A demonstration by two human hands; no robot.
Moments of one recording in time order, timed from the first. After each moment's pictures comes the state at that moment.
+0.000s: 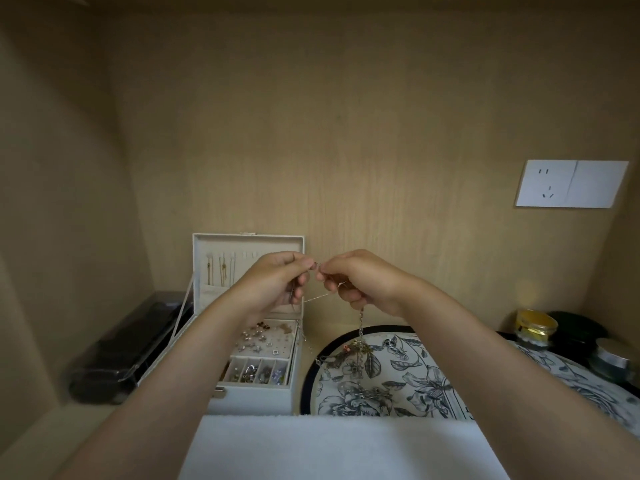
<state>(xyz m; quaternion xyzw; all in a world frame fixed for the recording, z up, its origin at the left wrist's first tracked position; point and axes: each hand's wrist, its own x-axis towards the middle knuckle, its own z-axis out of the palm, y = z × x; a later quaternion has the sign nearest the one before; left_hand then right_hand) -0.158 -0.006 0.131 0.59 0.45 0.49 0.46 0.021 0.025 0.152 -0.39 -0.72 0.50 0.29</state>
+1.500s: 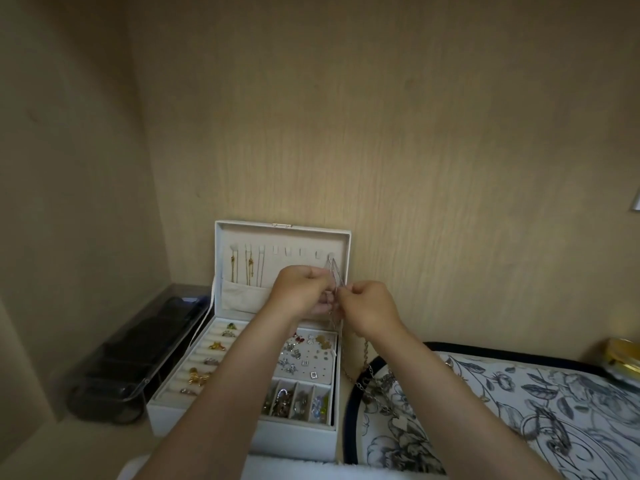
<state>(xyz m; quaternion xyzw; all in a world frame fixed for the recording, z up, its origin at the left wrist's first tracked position) -0.193 0.075 0.080 0.42 0.55 0.56 0.45 -0.070 0.102 0.056 -0.55 -0.64 0.36 0.39</state>
